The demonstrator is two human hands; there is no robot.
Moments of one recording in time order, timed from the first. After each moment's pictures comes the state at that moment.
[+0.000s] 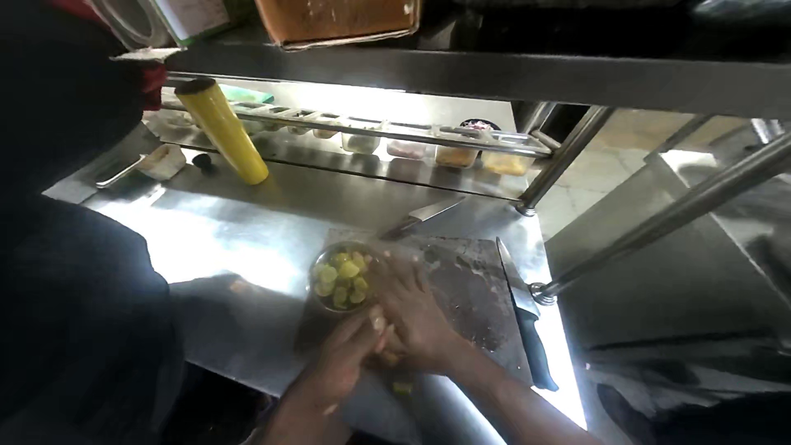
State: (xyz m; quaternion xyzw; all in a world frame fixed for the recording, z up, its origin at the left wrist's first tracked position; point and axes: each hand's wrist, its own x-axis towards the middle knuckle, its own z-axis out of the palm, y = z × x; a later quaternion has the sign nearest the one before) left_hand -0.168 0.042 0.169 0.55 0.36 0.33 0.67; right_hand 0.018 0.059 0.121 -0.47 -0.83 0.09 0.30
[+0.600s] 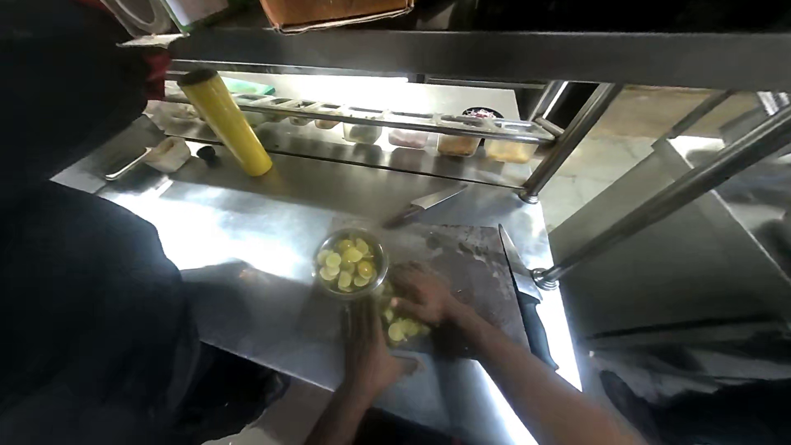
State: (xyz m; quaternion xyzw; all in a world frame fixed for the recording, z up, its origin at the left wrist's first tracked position) left_hand -0.143 0.013 0.020 0.78 0.59 0.15 0.14; right_hand 0.068 0.092 0.030 -0.48 -0.81 0.30 0.17
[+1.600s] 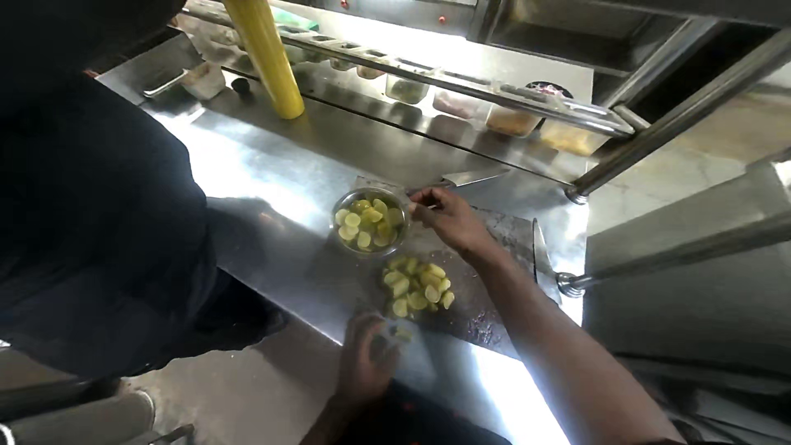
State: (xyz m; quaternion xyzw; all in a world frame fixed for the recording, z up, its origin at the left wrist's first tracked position) left_hand -0.157 -0.063 -0.019 0.67 0.51 0.47 0.25; right_hand 0.052 0.136 0.153 -0.54 -0.63 0.45 0.35
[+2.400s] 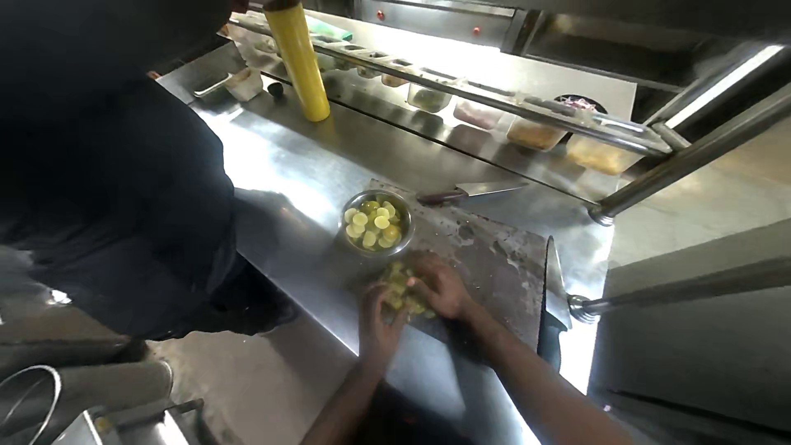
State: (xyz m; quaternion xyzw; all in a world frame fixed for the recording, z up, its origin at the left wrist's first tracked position) left_hand -0.102 -0.018 -0.015 0.59 0.56 0.56 0.15; right_hand 0.073 0.082 0.022 -0.41 -0.84 0.28 0.24
